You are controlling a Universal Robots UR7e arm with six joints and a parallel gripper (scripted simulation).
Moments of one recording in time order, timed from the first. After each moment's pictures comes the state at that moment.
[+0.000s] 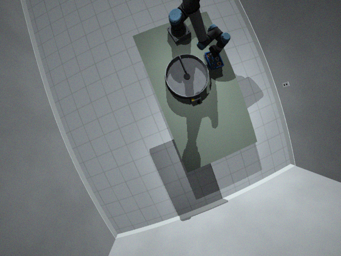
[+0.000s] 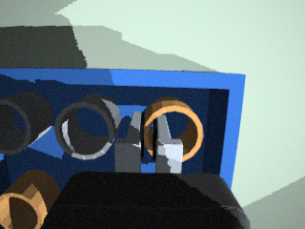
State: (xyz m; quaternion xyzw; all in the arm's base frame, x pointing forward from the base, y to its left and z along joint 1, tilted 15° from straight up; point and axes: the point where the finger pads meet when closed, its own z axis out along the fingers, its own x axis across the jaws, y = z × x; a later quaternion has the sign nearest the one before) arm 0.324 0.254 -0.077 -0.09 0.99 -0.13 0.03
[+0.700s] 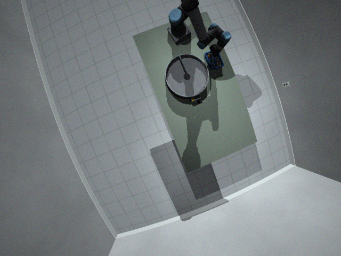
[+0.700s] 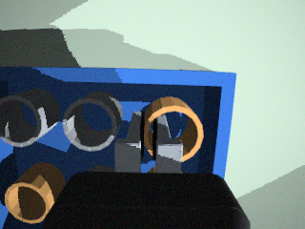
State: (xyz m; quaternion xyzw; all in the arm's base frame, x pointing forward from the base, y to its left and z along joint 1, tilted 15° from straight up) arm 0.323 0.257 -0.062 -0.09 0.99 -0.13 0.03
